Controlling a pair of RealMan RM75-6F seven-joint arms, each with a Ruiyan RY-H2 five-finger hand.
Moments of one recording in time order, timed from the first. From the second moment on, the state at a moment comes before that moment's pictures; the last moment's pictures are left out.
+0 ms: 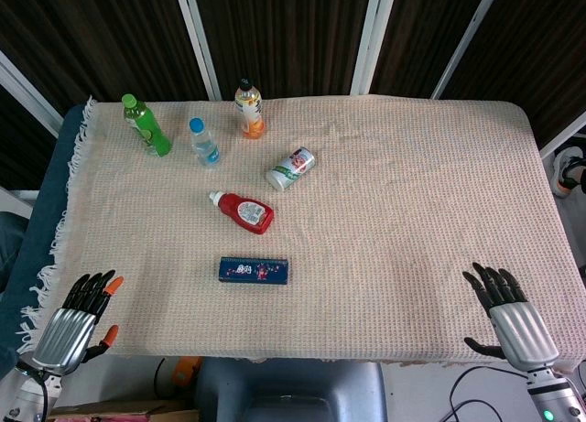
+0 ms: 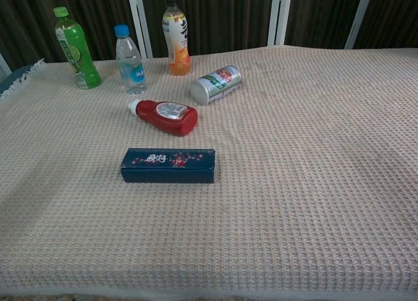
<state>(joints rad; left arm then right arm) -0.13 -1.19 0.07 -1.59 1.69 1.45 0.07 0.06 -1.06 -0.06 -1.70 -1.63 1.42 -0.15</state>
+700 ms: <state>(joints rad) -0.34 -1.51 -0.03 -1.58 1.70 1.21 0.07 0.06 -1.05 -0.06 -1.70 -1.63 1.42 -0.11</state>
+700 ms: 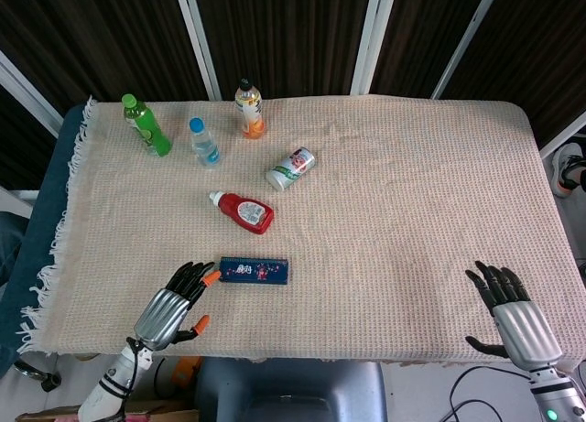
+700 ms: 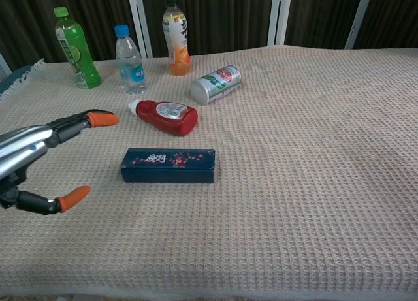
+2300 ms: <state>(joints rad) -0.59 -1.85 -0.19 -1.34 1.27 1.04 0.42 0.05 -1.01 -0.03 -1.70 -1.61 1.46 0.00</state>
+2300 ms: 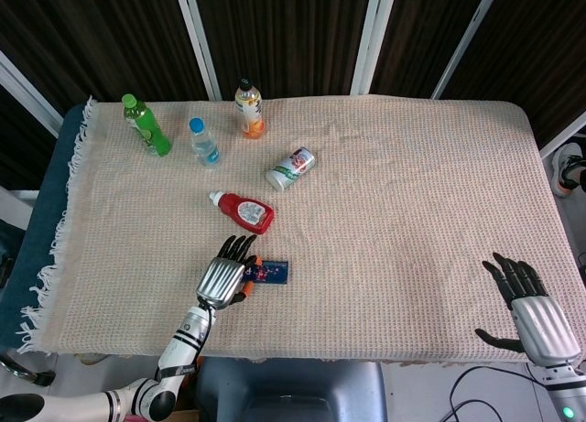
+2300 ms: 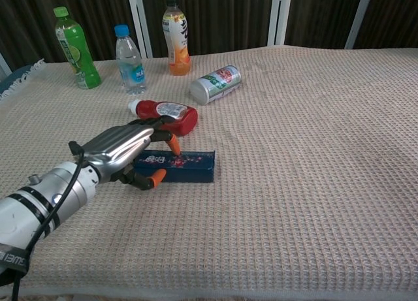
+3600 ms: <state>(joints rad) -0.72 -1.97 -0.29 -1.14 1.24 1.11 0.35 0.05 -0.99 -0.03 -1.70 -1.62 1.46 0.07</state>
